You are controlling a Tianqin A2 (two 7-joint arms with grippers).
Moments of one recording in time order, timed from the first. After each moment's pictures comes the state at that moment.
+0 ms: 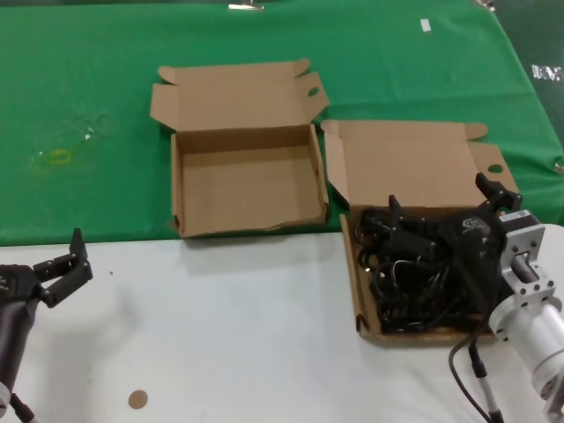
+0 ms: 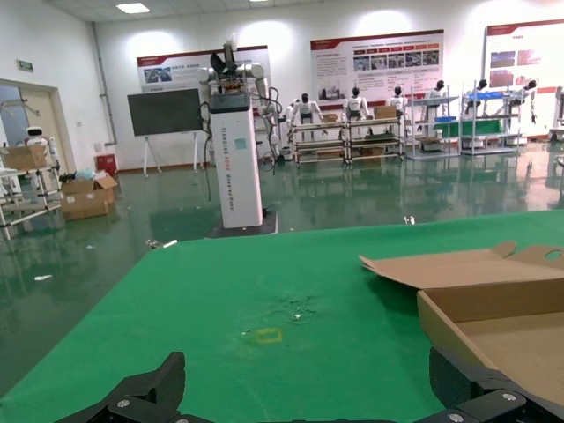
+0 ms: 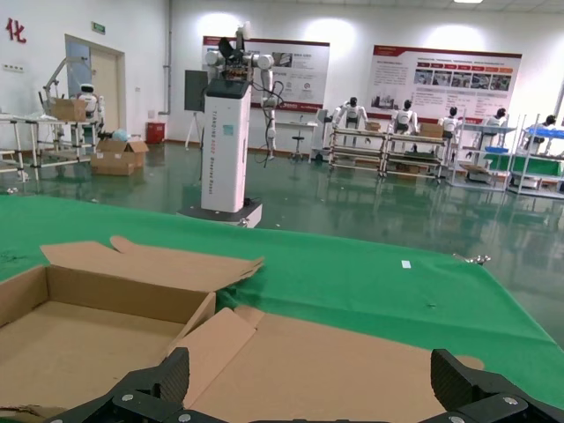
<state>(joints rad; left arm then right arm) 0.00 -0.30 1.60 -1.60 -1.80 0.00 0.00 0.05 0.29 -1.62 1.55 1.78 -0.03 -0.02</state>
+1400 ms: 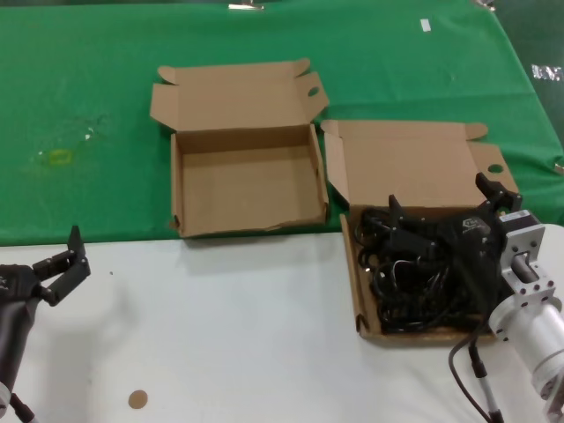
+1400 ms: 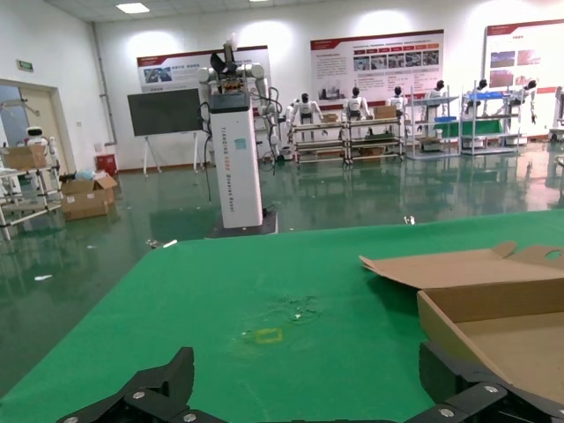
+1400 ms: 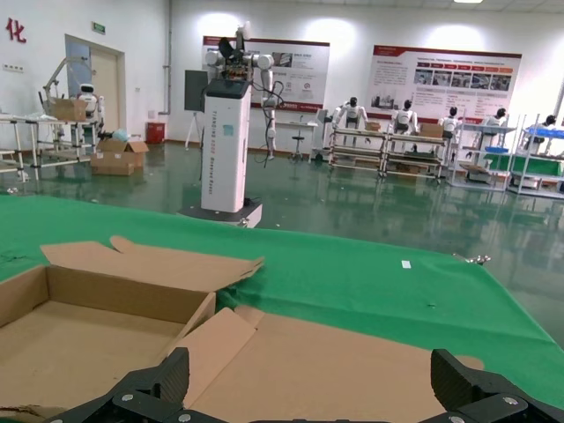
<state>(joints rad) 0.00 -0.30 1.60 -1.60 -1.80 0.00 0.00 0.05 0.29 -1.62 1.55 1.78 -0.03 -0.02</state>
